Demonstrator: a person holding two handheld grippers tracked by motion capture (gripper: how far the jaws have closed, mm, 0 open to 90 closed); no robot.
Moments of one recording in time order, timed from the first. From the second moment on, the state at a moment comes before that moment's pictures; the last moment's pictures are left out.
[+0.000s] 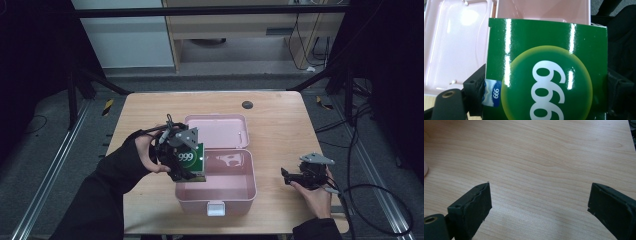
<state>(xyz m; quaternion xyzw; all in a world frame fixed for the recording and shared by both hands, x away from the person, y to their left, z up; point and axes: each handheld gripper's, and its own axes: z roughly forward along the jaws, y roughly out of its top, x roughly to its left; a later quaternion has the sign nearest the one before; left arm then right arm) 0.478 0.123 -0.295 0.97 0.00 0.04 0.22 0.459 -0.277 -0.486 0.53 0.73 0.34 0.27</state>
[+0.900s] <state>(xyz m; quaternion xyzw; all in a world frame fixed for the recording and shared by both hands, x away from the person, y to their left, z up) 0.482 0.106 -0.335 0.98 -0.01 0.02 0.20 0.459 -0.276 -0.487 0.52 0.74 0.34 0.26</state>
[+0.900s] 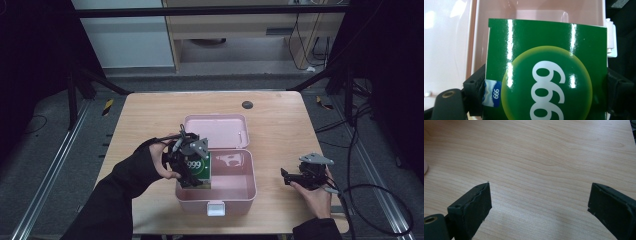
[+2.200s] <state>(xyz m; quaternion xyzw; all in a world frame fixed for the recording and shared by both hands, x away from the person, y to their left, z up) 0.484 0.106 -0.390 0.98 0.02 -0.01 0.17 0.460 -0.275 -0.489 0.52 0.74 0.33 0.26</state>
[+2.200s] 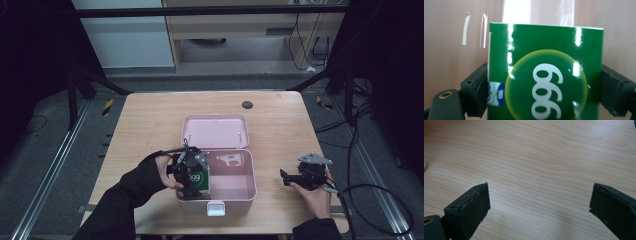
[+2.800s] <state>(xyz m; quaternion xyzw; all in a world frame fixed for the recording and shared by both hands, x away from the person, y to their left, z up) 0.473 0.141 -0.334 0.97 0.03 0.04 0.26 0.461 -0.276 -0.489 0.52 0.74 0.33 0.27</state>
